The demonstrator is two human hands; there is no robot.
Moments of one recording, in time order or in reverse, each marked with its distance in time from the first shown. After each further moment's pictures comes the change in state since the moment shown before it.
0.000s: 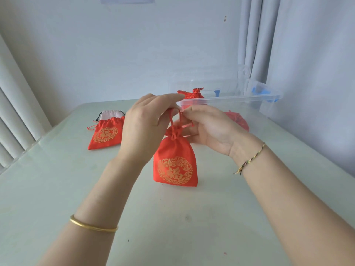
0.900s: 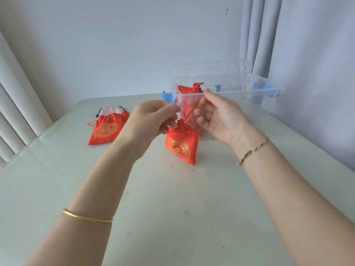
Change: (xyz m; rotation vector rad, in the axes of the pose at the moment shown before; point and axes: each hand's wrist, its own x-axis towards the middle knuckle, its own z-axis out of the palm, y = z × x) left_hand 0.005 0.005 -0.003 -0.741 -0.354 -0.817; right_hand 0.008 0.002 -0.019 0.343 0.336 -0.045
